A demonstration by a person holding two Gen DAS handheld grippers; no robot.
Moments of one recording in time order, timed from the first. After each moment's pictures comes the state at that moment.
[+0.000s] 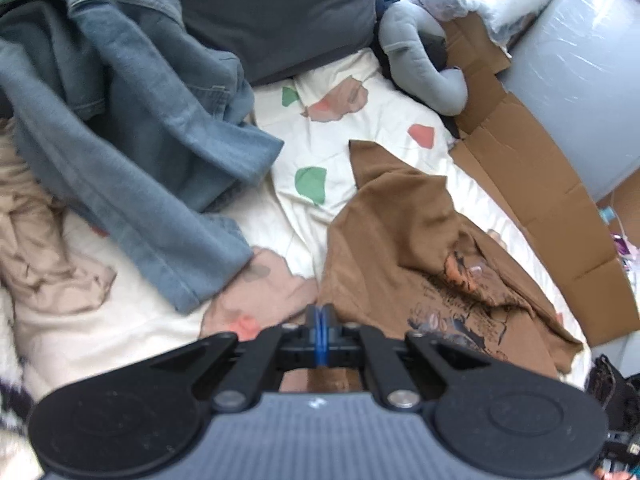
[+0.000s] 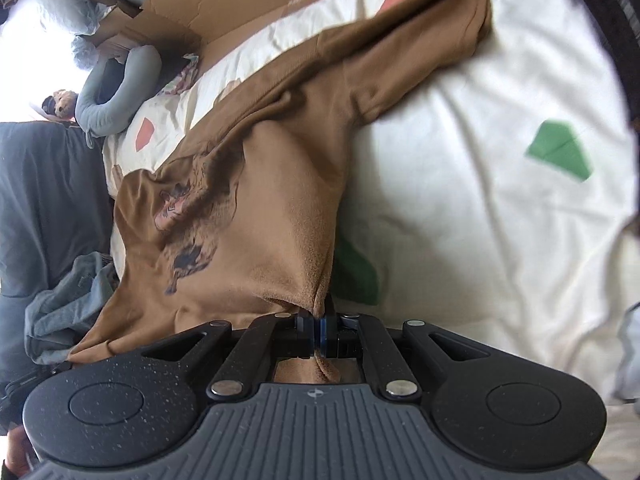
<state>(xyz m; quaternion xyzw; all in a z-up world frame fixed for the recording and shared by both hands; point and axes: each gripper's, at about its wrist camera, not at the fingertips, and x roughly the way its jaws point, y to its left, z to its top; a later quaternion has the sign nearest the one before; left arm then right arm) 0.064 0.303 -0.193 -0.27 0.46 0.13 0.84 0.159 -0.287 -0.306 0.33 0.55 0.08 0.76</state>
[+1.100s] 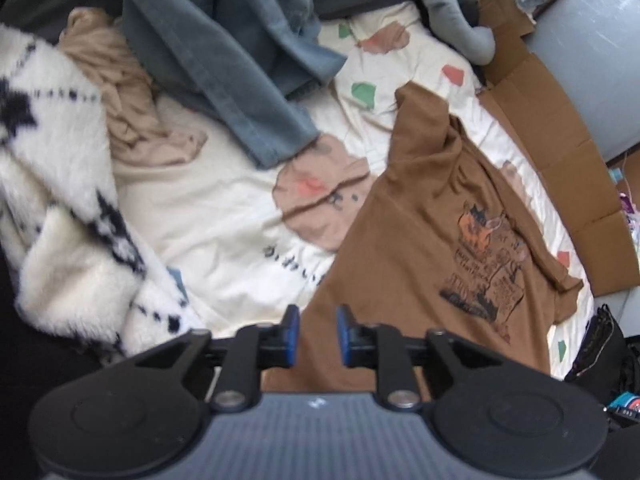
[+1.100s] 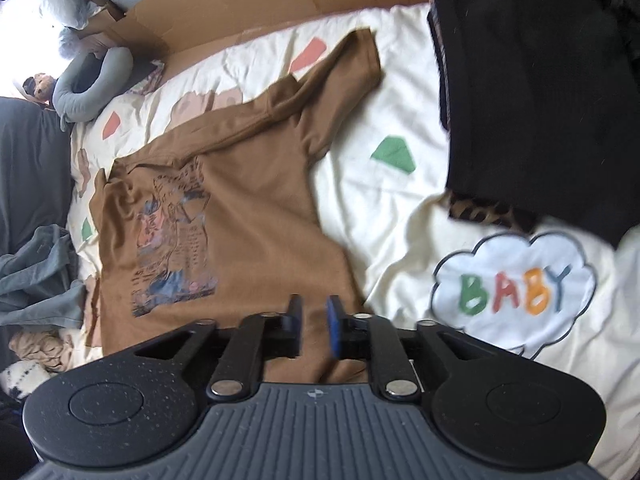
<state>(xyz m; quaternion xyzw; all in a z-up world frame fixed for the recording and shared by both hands) -0.060 0.295 -0.165 -0.29 0.52 0.15 0.79 0.054 -0.356 -0.226 0.25 0.56 0.01 0.79</state>
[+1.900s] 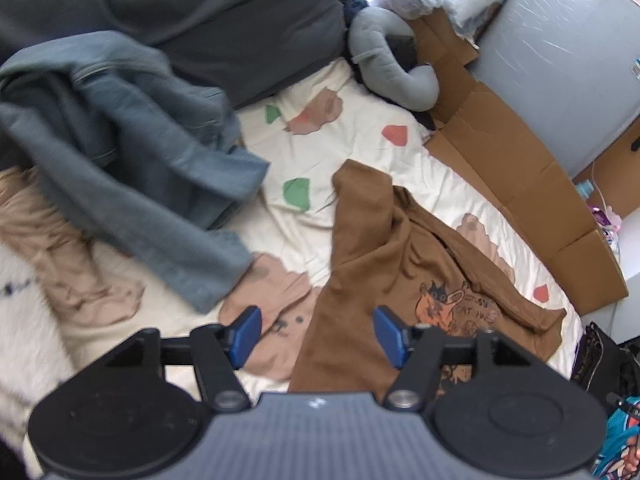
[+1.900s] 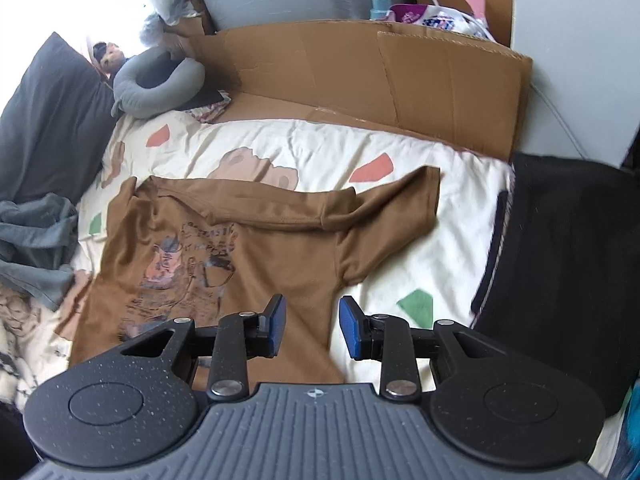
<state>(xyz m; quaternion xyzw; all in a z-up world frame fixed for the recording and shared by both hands) 0.073 0.296 -0.122 -0.21 0.48 0.10 0.84 0.118 -0.331 -0.173 0.09 0.47 0.08 0.88</state>
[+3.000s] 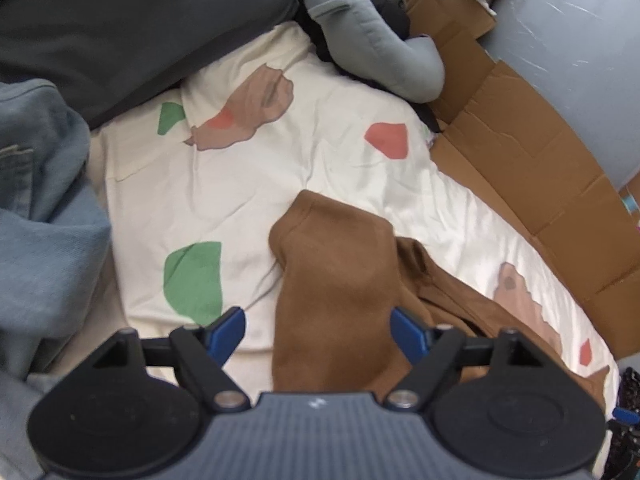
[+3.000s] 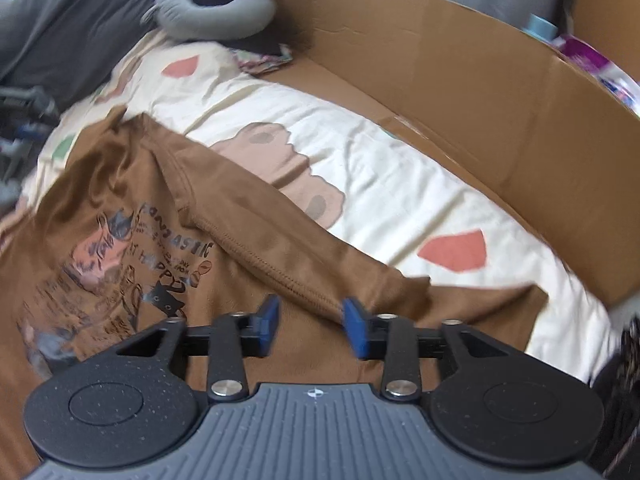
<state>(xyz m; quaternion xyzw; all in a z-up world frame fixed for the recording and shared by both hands) 0.284 0.295 -0.303 -0.22 0.45 0.06 0.86 0.282 -0.246 -0.286 -0.10 0.45 0.17 0.87</state>
